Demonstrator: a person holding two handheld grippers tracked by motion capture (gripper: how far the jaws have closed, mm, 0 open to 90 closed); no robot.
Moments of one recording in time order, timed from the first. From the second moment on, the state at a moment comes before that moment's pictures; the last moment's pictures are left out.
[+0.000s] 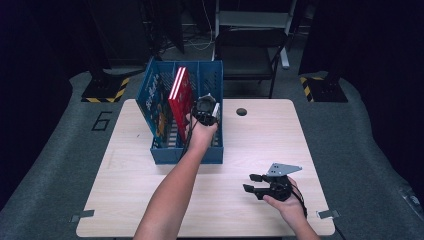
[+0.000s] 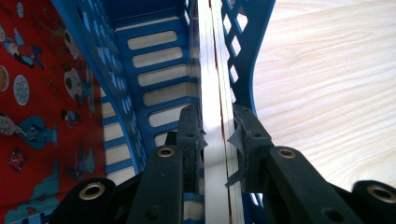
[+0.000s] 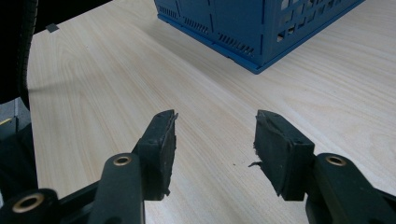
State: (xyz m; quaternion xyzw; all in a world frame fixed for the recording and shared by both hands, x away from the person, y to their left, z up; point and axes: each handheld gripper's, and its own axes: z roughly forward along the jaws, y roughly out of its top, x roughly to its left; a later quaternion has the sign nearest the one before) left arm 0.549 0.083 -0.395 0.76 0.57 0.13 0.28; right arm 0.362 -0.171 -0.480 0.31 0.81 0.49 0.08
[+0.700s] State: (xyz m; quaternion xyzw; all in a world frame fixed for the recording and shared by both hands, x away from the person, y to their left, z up) left arm 0.515 0.092 -0.391 0.79 0.53 0.09 0.29; right arm 0.361 -0.171 -0.480 0.31 0.81 0.48 0.08
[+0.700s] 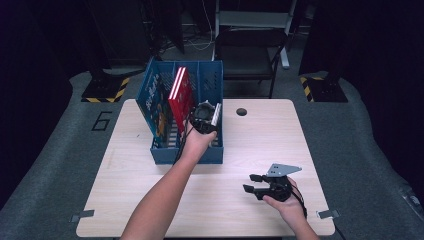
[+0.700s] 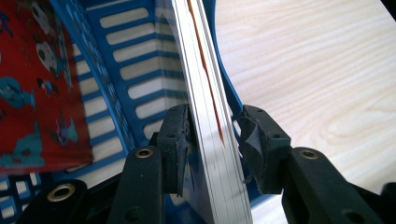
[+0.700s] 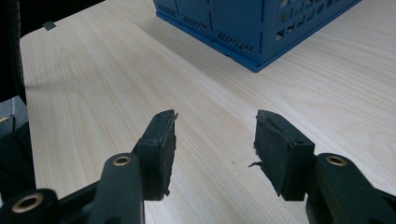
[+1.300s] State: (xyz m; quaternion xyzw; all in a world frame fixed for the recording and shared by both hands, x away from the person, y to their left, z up) left arm 0.498 0.103 -0.389 0.80 0.52 0.06 0.29; right arm 0.360 -0.171 -0.481 0.31 0.81 0.48 0.08
